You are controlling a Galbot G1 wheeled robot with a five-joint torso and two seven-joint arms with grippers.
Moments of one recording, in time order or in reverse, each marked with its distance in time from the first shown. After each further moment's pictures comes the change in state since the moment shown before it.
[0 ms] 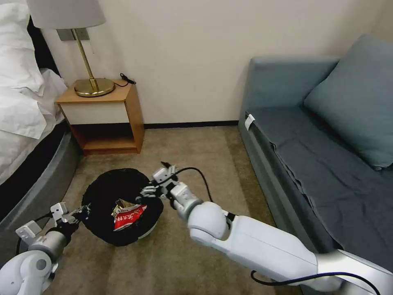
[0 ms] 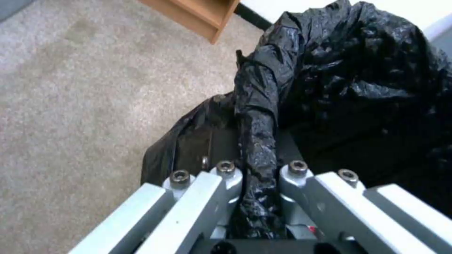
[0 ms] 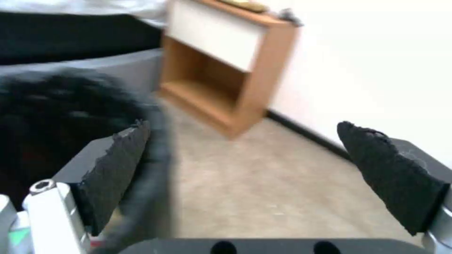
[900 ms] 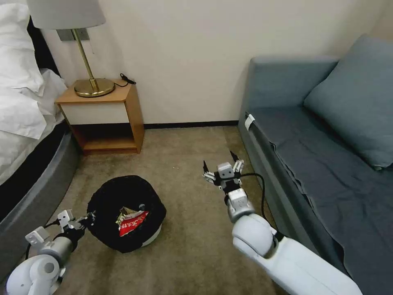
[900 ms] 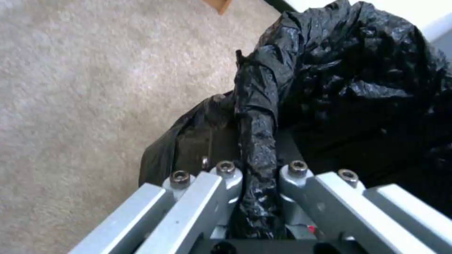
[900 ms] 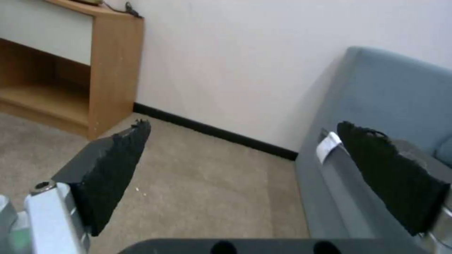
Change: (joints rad) left arm -0.003 -0.030 0.044 0.057 -0.016 0.000 -0.020; right arm -0.400 -0.155 0.396 0.199 -0.161 0.056 0.121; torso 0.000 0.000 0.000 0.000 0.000
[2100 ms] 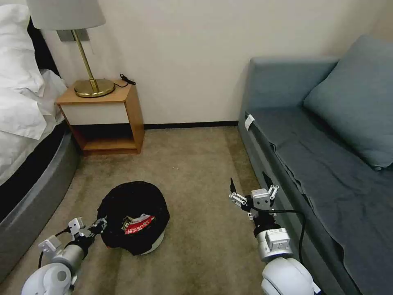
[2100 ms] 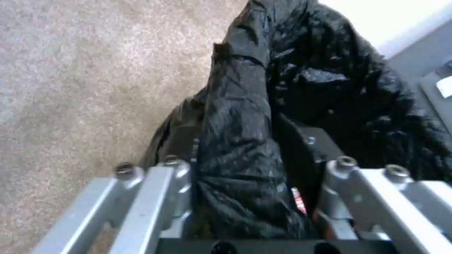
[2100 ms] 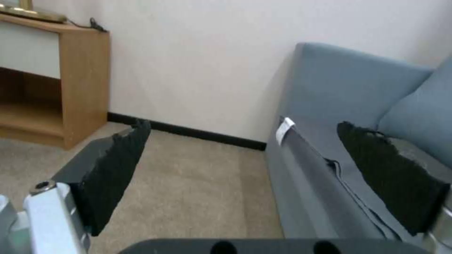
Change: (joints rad) left arm 0.032 -0.047 0.038 0.005 0.037 -0.046 0.018; right arm -0.490 0.095 0.350 0.202 -0.220 0.118 -0.137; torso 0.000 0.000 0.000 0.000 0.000
